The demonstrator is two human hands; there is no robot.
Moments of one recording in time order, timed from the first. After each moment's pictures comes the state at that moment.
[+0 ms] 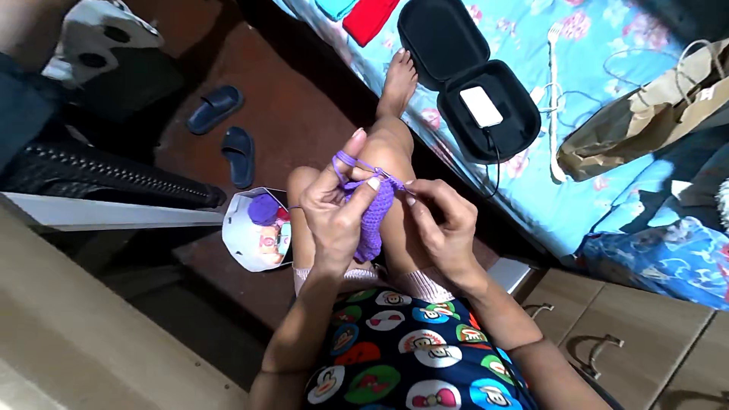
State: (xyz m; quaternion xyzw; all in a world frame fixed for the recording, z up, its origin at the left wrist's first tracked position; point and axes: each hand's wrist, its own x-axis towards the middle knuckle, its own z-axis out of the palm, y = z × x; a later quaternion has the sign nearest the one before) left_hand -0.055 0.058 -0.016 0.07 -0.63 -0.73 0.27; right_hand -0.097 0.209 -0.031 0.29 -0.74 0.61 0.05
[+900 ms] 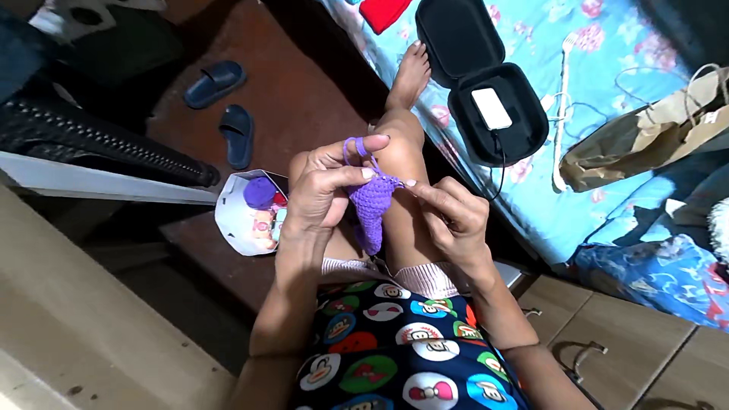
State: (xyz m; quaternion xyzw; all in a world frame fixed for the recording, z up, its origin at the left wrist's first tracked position) left_hand -0.060 0.010 -0.022 0.06 -0.49 -0.87 0.06; right_hand -0.112 0.222 -0.042 0.42 -0.74 0.51 0.10
